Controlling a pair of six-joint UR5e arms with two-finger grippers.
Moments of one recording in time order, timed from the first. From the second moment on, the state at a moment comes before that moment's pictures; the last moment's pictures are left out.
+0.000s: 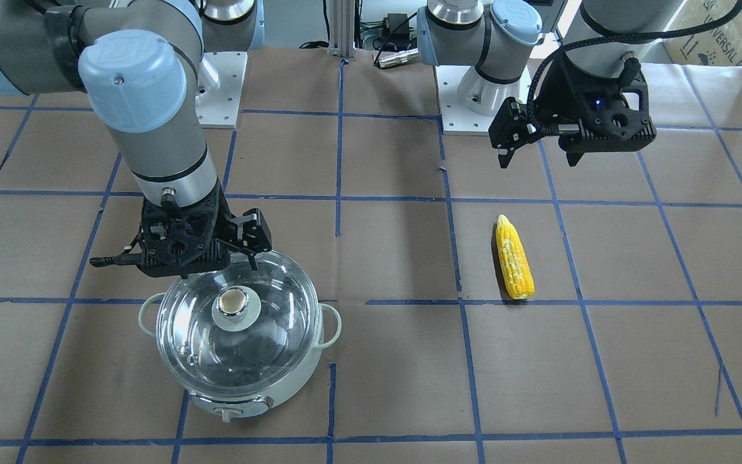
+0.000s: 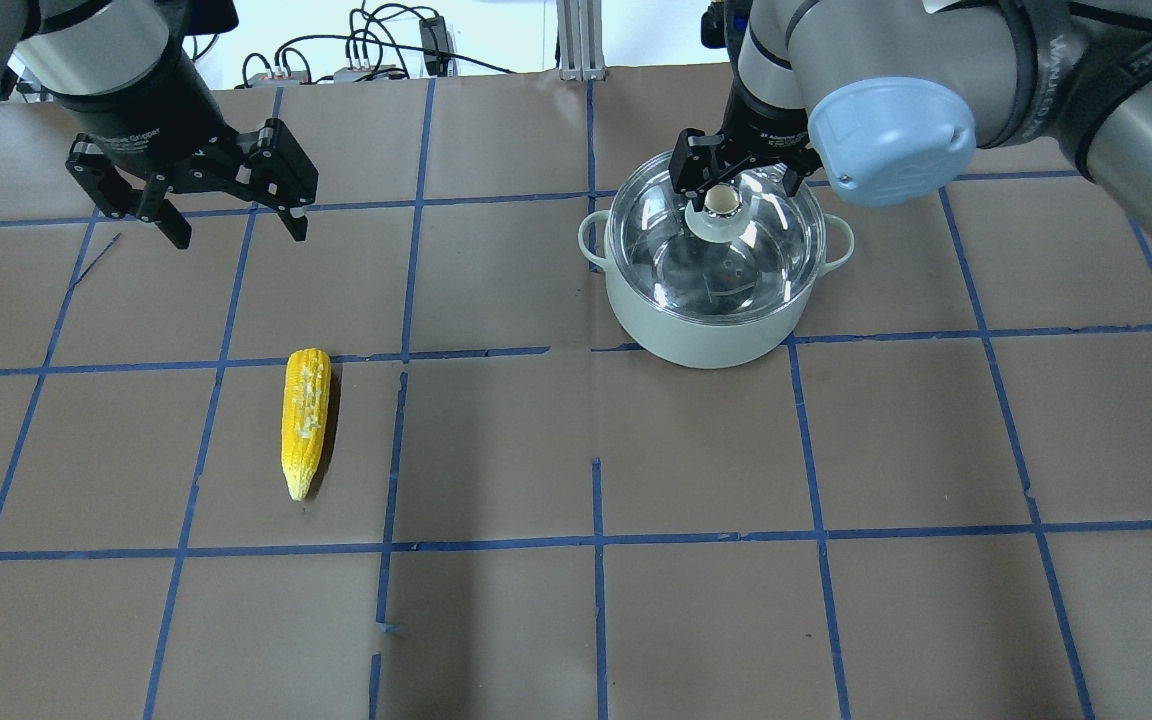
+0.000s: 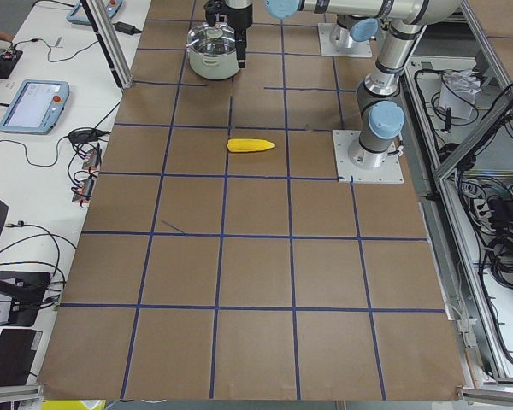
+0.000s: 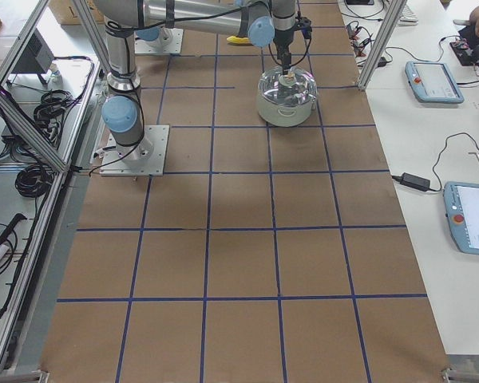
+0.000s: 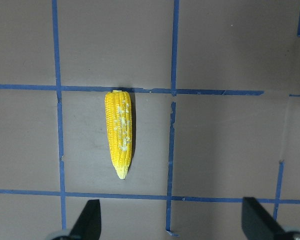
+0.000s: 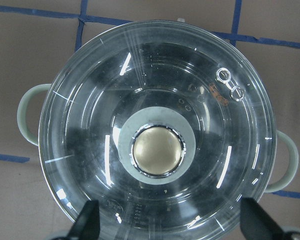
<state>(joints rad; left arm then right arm) -1.54 -1.59 -1.49 -1.66 1.60 -0.01 1.71 -1.31 1.54 -1.92 -1.56 0.00</state>
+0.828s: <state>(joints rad) -1.54 -1.60 -1.49 -1.66 1.60 -0.01 1.71 -1.24 1.46 -1.91 -1.56 0.01</state>
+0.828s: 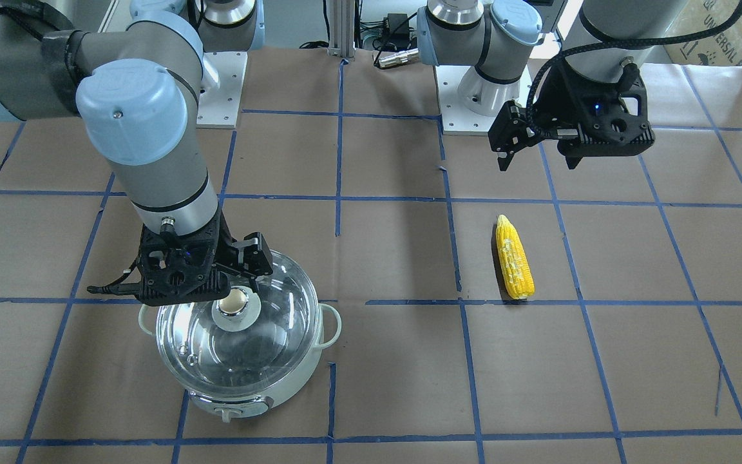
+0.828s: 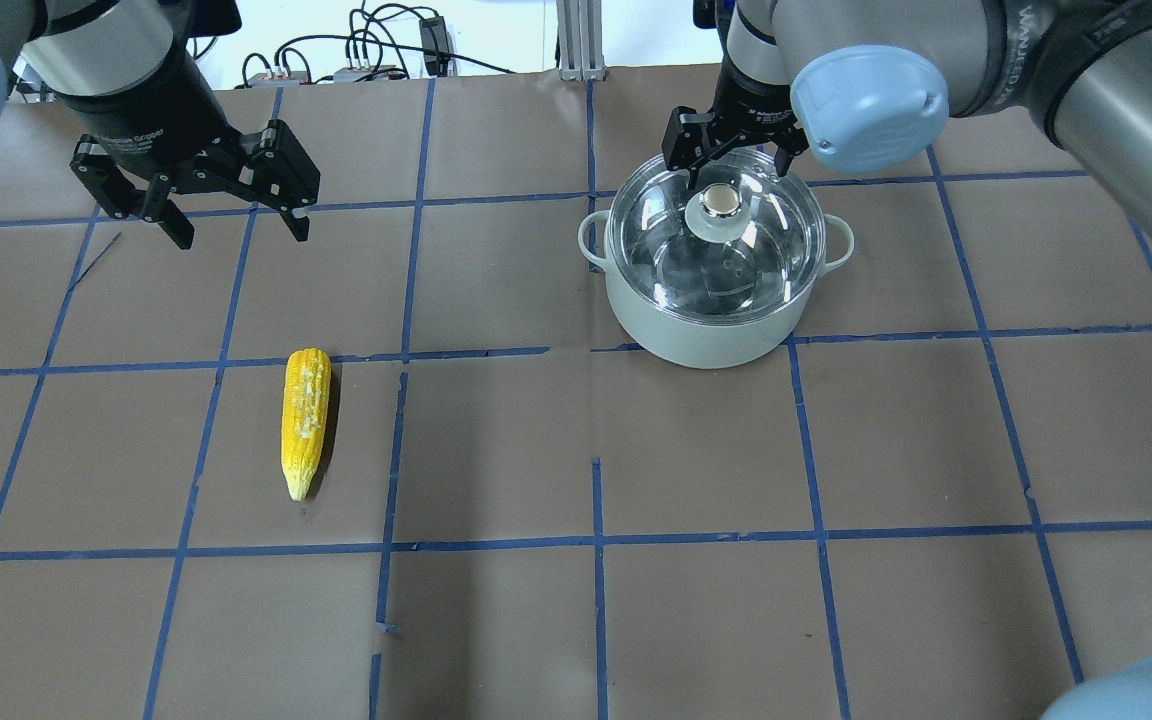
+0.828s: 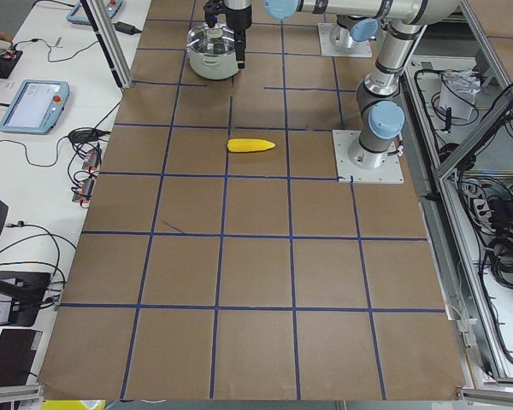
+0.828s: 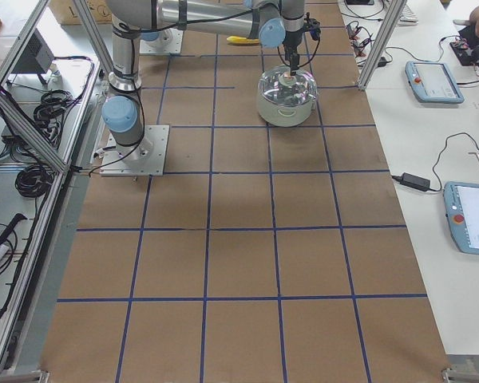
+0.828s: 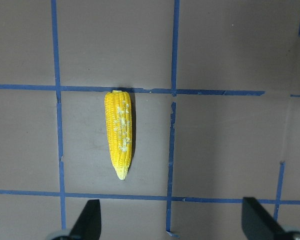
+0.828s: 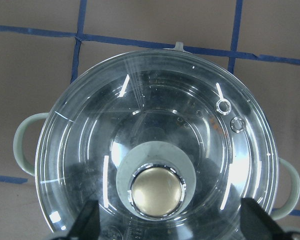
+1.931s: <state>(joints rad) -1.54 -1.60 -1.50 -1.63 1.59 -0.01 1.71 -1.17 1.46 -1.92 -1.56 0.02</state>
